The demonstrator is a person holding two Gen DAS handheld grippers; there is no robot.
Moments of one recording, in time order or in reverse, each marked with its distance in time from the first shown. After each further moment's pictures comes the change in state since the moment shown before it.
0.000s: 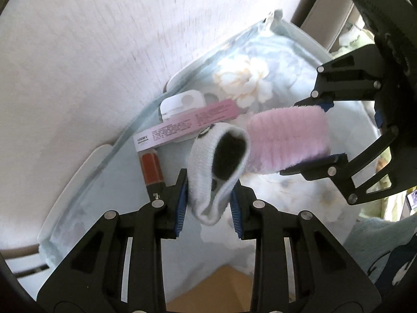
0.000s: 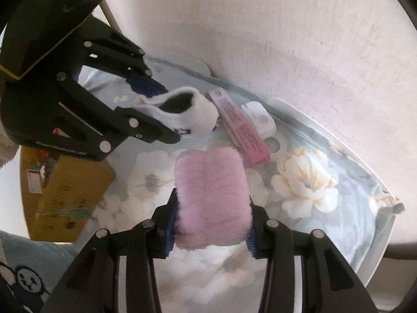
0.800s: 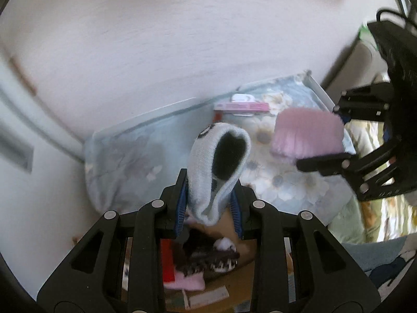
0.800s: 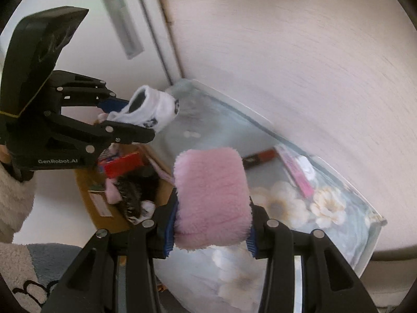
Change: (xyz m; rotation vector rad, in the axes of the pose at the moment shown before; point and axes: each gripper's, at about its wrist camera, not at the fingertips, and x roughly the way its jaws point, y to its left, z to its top) left arm -0.158 0.020 -0.139 -0.394 -0.239 0.155; right arm -0.090 0.138 0.042 -0.108 -0.093 0.033
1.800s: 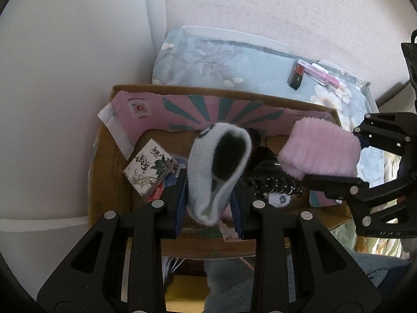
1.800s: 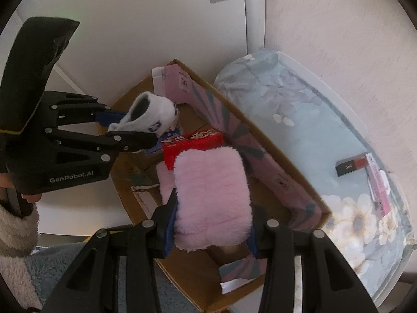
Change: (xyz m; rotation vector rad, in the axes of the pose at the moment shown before) left arm 0.006 0.096 -0.154 -0.385 0.098 0.119; right arm 0.092 0.130 0.003 -0.137 0.151 0.106
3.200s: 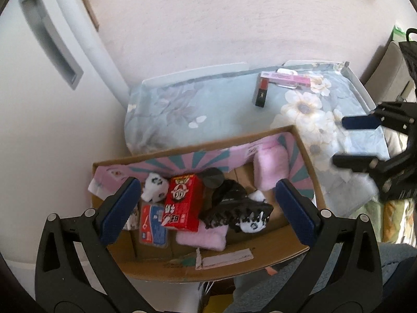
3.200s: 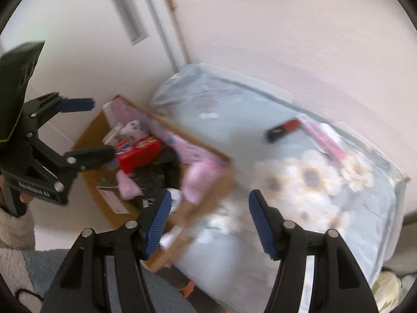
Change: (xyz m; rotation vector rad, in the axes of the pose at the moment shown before) left arm -0.027 -0.094 0.037 0.295 -0.117 0.059; right arm -0.072 -0.085 -0.079 0.273 -0.176 -0.119
